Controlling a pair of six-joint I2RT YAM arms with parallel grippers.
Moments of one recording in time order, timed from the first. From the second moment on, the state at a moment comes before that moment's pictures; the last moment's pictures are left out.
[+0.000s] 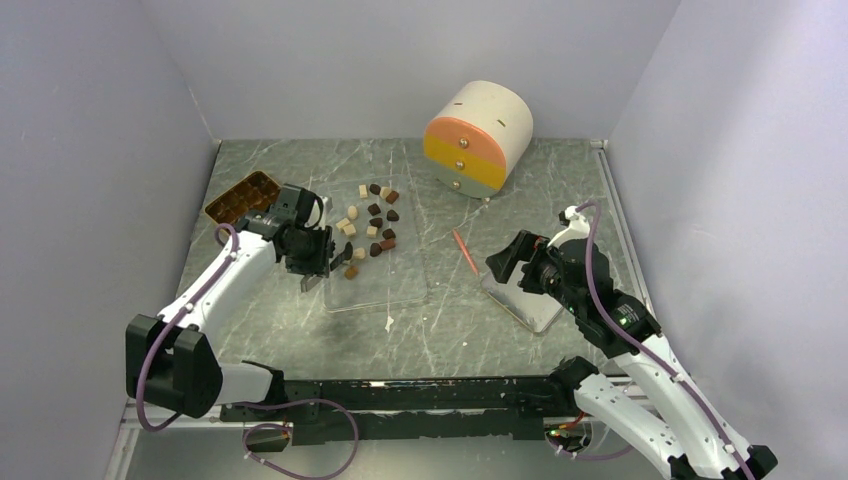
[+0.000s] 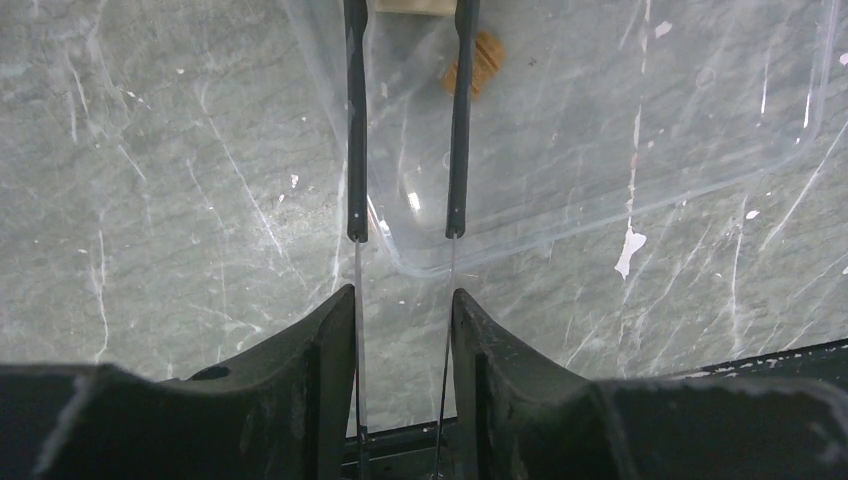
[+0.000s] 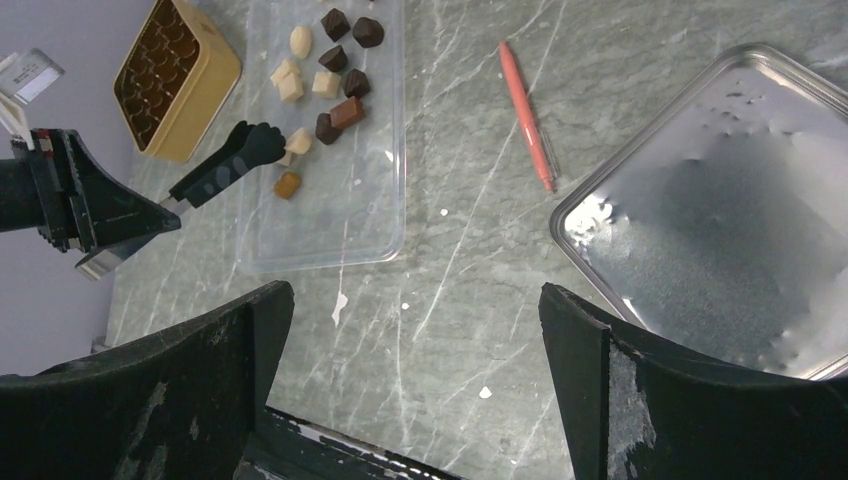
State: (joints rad) left arm -0.29 1.31 1.05 -0.88 0.06 -0.20; right arm 0.54 0.63 0.79 -0.61 0.10 0.68
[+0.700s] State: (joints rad) left arm -0.30 1.30 1.05 -0.90 0.04 -0.20; right arm 0.54 0.64 0.78 -0.61 0.10 0.68
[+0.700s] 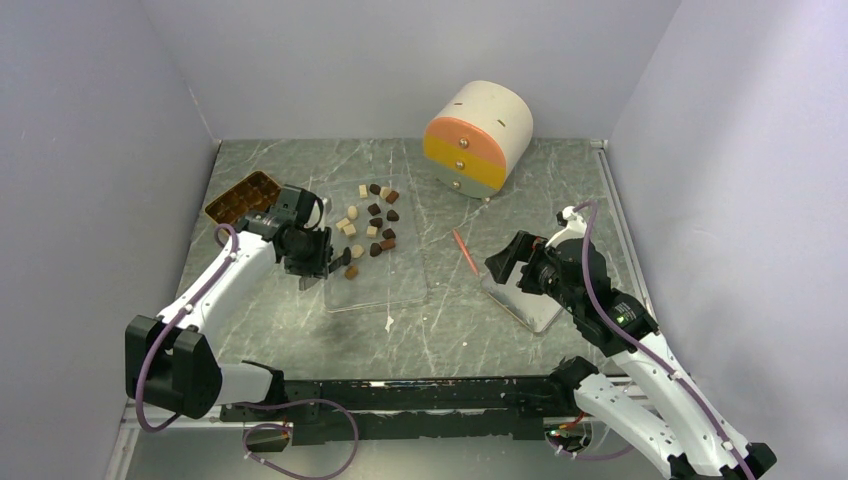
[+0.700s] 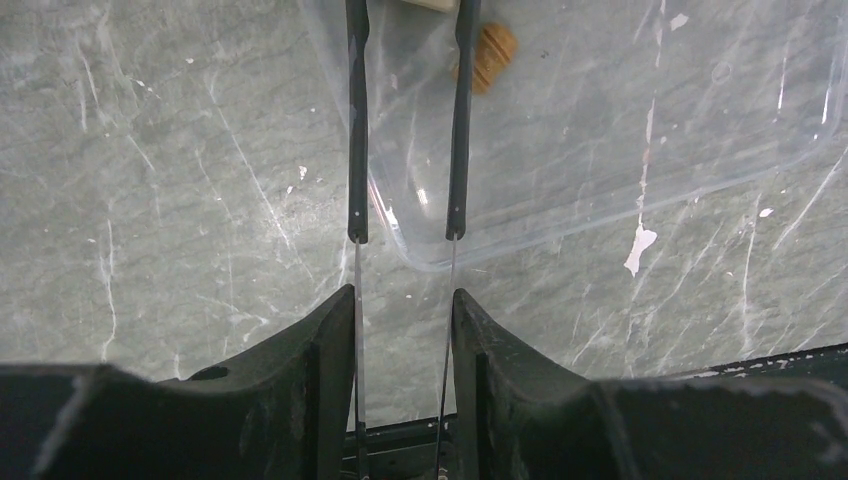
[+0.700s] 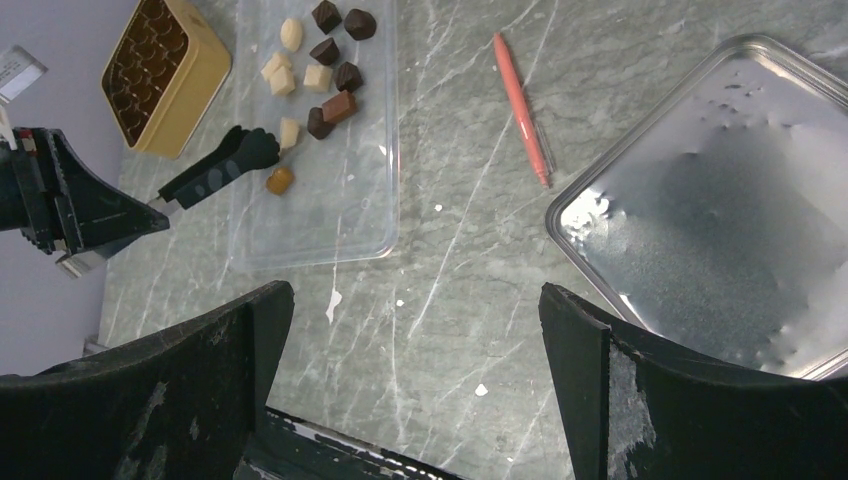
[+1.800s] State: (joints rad) left arm -0.30 1.36 1.22 -0.85 -0.09 -0.21; right arm 0.54 0.64 0.77 -0.61 0.10 0.68
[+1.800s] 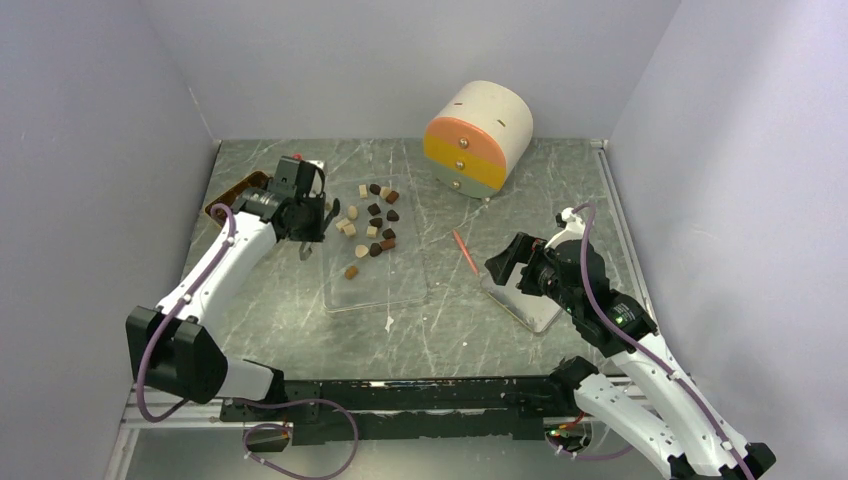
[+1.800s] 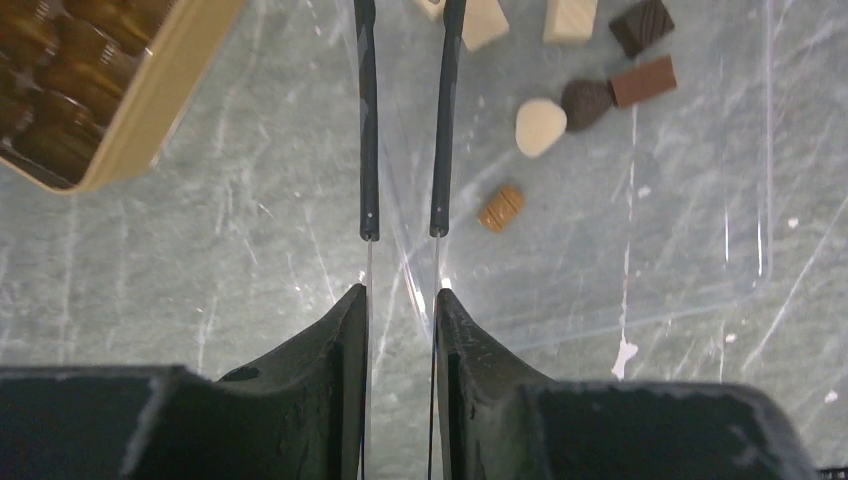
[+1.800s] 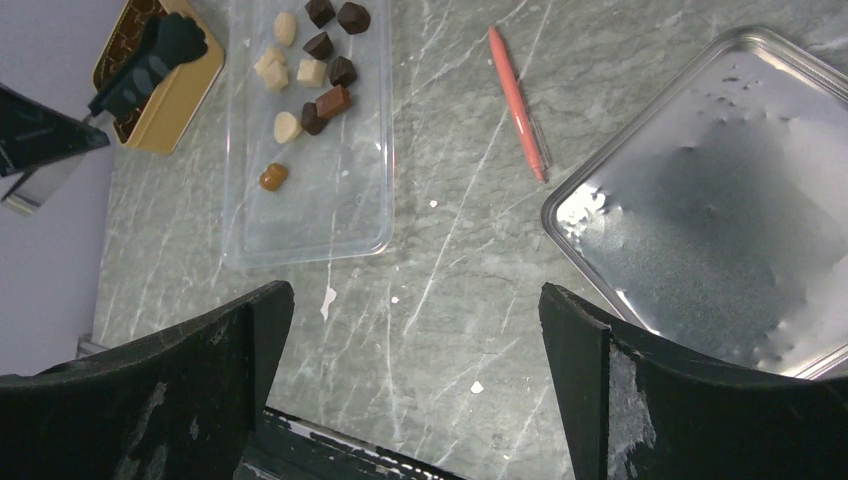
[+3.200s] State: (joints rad) left arm 0.22 1.65 1.48 -0.68 -0.07 -0.26; right arm 0.54 0.67 0.75 -0.61 0.10 0.62
